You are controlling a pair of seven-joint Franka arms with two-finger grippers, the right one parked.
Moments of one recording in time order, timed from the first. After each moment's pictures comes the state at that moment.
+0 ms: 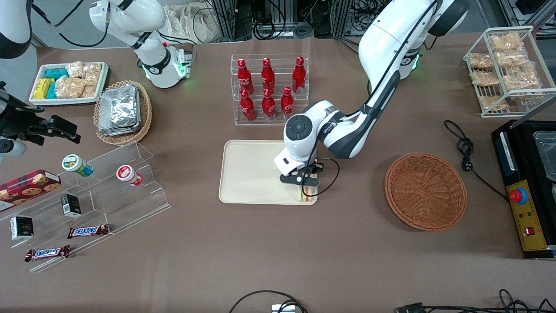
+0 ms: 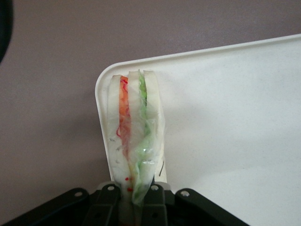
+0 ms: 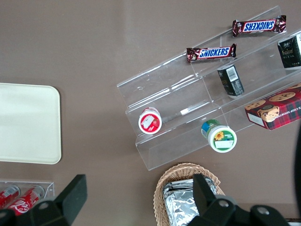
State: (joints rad) arm -0.50 0.67 -0.27 -1.60 0.29 2.19 -0.71
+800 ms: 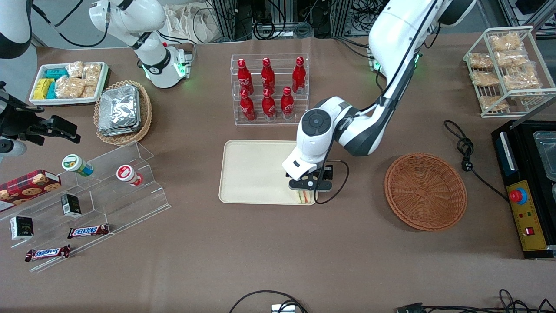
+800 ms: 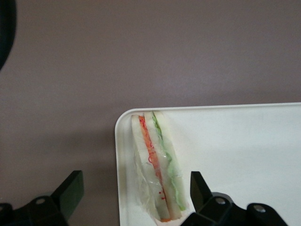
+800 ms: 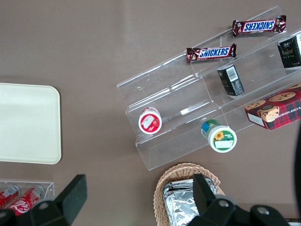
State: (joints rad) arm -0.51 0.55 -0.18 -1.61 0.19 2.25 -0.69
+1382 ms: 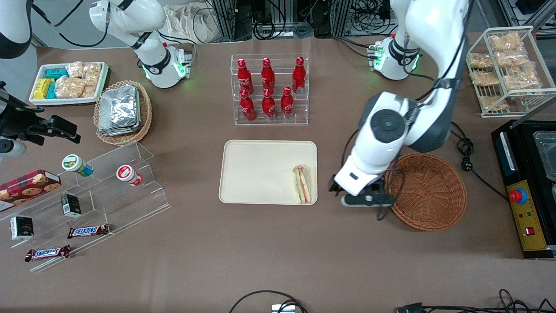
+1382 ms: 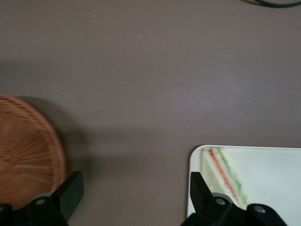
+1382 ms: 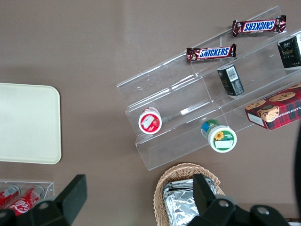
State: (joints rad) arm -0.50 0.38 0.07 -1.61 0.03 2.11 -0.44
